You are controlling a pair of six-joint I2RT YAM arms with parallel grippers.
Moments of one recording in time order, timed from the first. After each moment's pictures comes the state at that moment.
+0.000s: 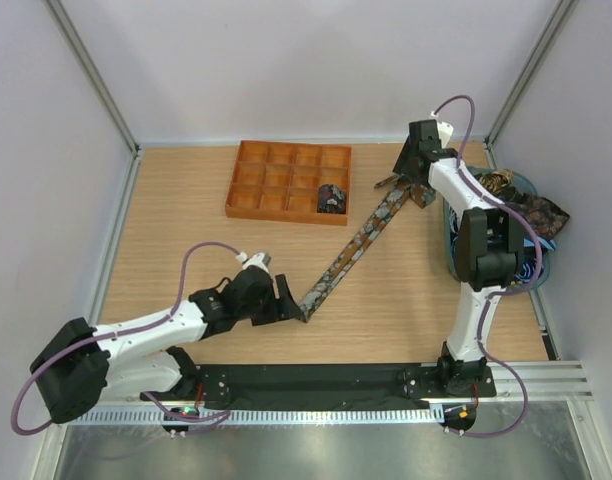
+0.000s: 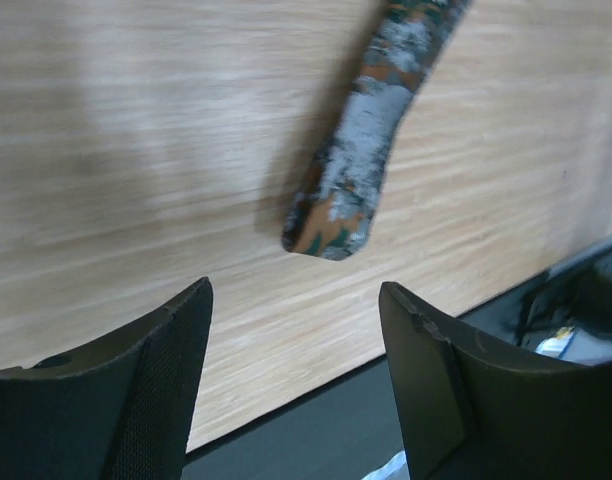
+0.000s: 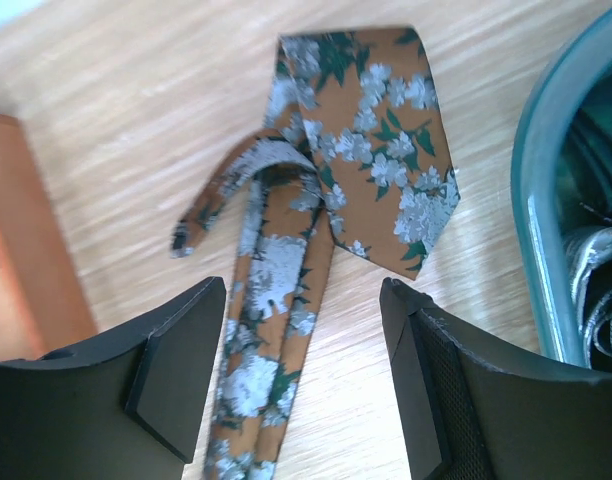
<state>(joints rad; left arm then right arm) -0.88 1.13 0.51 -0.20 0.00 -0.93 0.12 2.01 1.65 -0.46 0.32 0.47</state>
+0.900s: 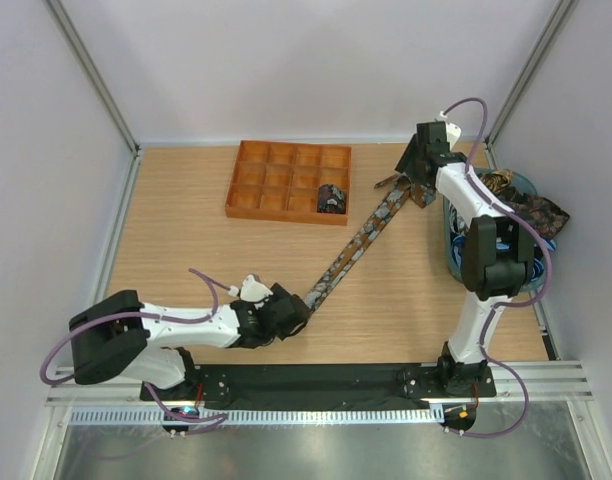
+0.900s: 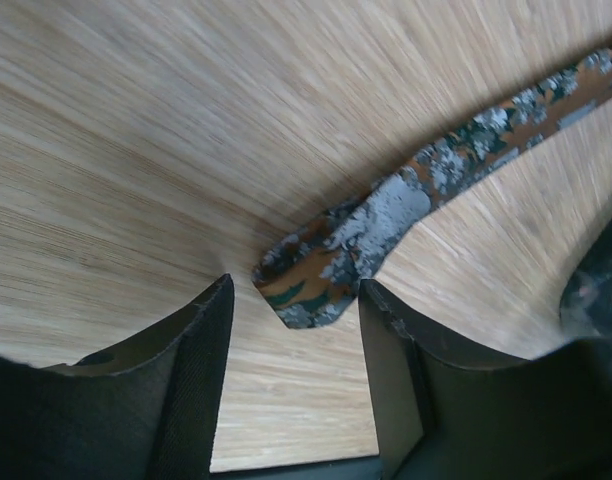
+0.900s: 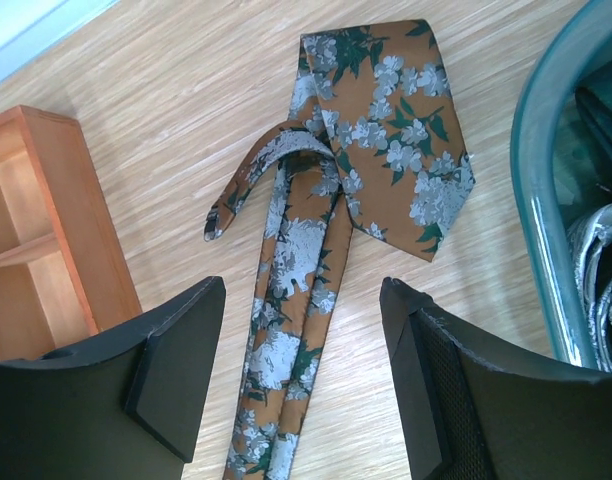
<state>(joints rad) -1.19 1.35 0.57 -0.26 -0.53 -1.85 0.11 1.91 1.57 -0.42 0.26 0.52</state>
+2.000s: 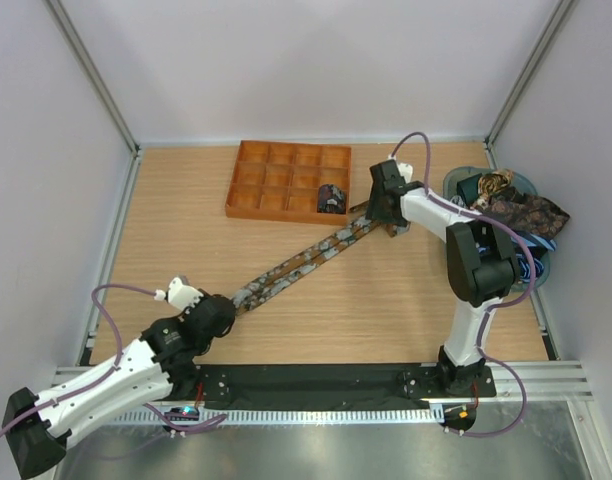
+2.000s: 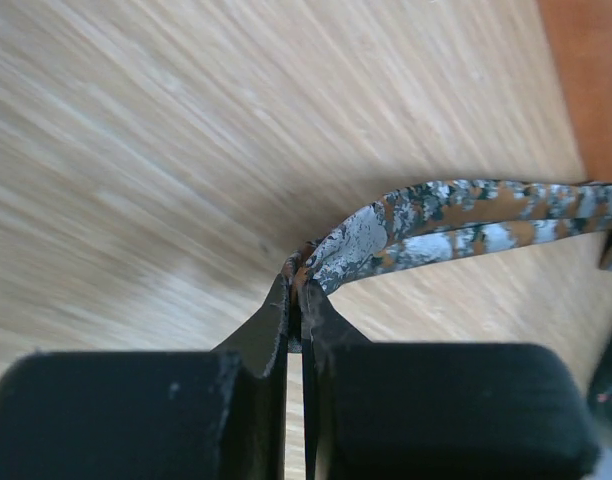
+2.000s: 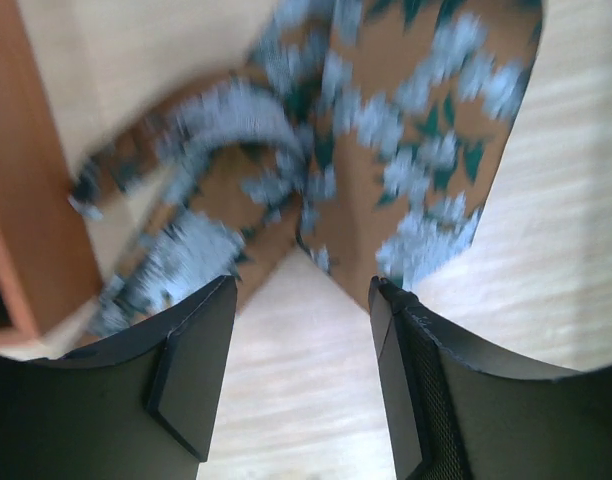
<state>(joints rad) -0.88 0.58 0.32 -0.65 -0.64 -1.55 0.30 1.89 1.35 -0.43 0.30 0.50</state>
